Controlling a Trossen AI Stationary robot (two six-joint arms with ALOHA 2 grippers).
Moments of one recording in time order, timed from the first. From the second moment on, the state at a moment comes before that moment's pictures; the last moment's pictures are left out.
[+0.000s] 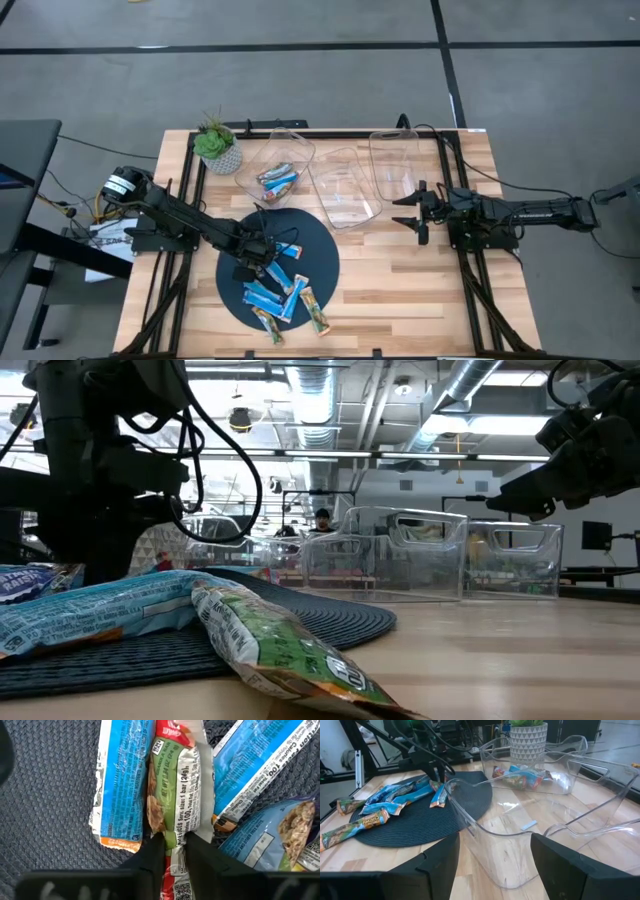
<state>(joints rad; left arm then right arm) -0.33 1.53 0.74 -0.58 -0.14 -0.16 -0.05 0.27 0.01 0.03 0.03 0.08</state>
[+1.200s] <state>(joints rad) -0.12 1.15 0.74 -0.28 -0.49 0.07 -0.05 0.27 0.01 0.03 0.03 0.08</state>
